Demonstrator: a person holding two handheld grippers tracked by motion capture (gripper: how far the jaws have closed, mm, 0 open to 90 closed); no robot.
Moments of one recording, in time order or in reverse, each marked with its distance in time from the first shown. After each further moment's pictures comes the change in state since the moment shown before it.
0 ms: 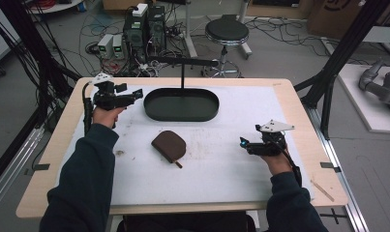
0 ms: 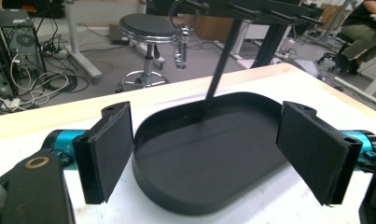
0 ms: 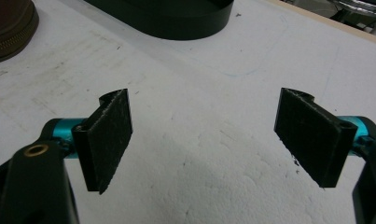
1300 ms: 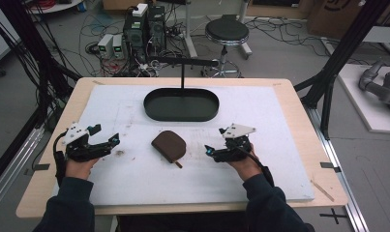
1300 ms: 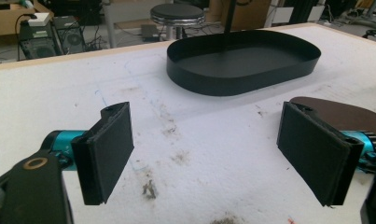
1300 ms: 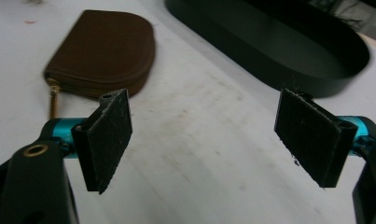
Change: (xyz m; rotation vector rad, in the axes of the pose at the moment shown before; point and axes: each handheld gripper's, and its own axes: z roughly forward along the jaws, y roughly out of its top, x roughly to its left) left arm -0.015 -0.106 -0.103 -0.010 0.141 0.096; right arm 0.091 0.039 0.033 -0.014 0.169 -0.136
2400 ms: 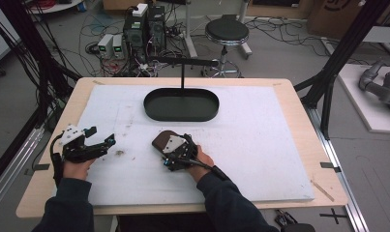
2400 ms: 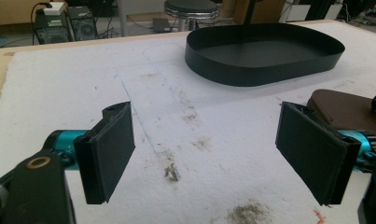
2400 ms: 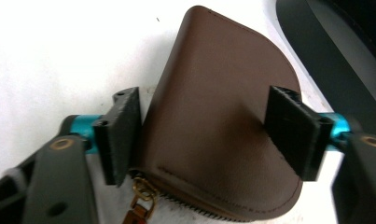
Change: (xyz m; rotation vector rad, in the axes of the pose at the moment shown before) left arm 0.012 -0.010 -0.001 0.018 0.043 -0.033; right arm 0.100 0.044 0.103 0.143 0.015 -0.360
